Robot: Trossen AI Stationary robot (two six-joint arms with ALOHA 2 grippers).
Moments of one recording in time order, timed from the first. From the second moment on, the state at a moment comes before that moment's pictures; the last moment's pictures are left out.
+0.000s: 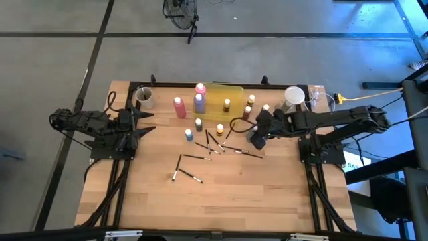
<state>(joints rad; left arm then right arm) -0.29 0.12 0.49 -0.52 -0.58 -0.08 0.08 1.23 0.97 -0.85 0.39 0.70</state>
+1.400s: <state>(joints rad) -0.29 0.12 0.49 -0.52 -0.58 -0.08 0.07 1.28 0.96 -0.82 0.43 0.67</state>
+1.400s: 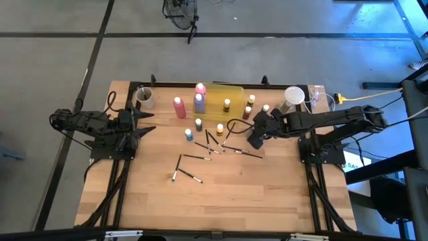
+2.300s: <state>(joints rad) -0.29 0.12 0.49 -0.52 -0.58 -0.08 0.06 1.28 0.96 -0.82 0.42 0.68</state>
